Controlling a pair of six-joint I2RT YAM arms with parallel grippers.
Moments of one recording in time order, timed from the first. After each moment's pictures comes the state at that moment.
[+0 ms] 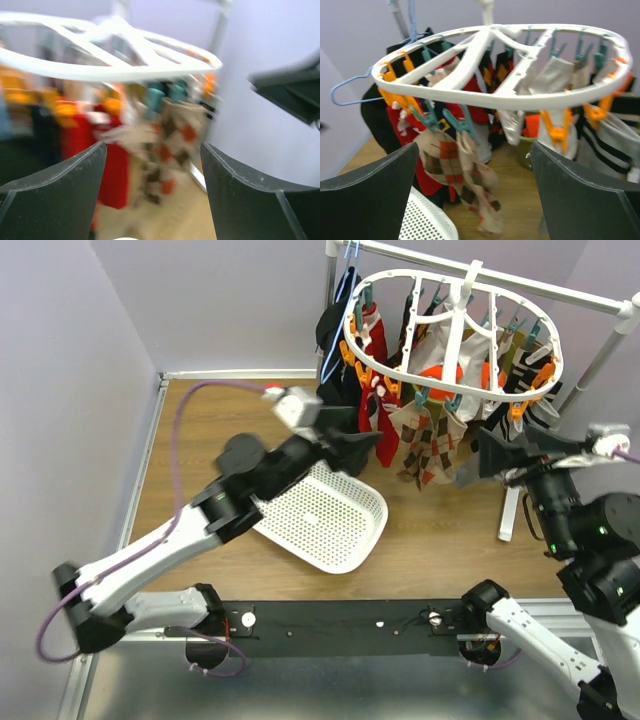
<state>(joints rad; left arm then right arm) -0.96 1.16 1.19 0.23 -0.01 -0.23 0.54 0.58 1.18 -0.38 0.34 0.11</state>
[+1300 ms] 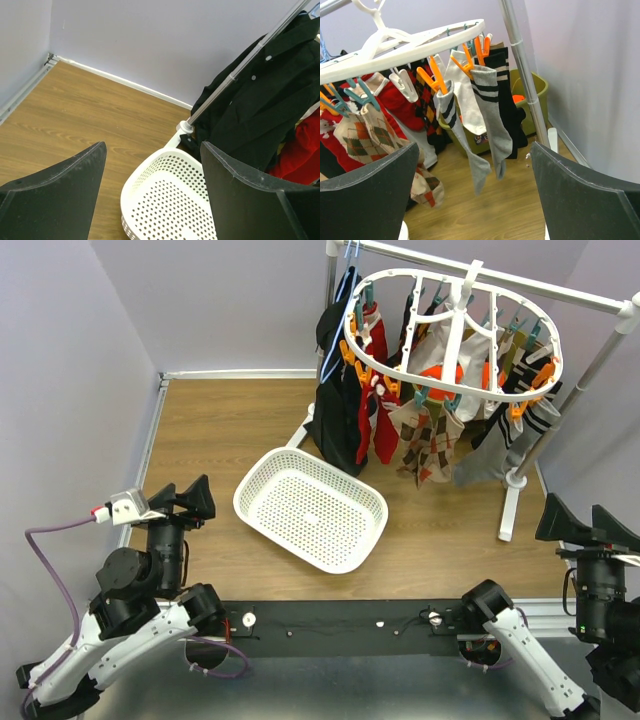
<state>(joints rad) -0.96 0.10 0.63 -0.25 -1.01 -0.22 0.54 0.03 0.98 -0.59 0.69 0.07</state>
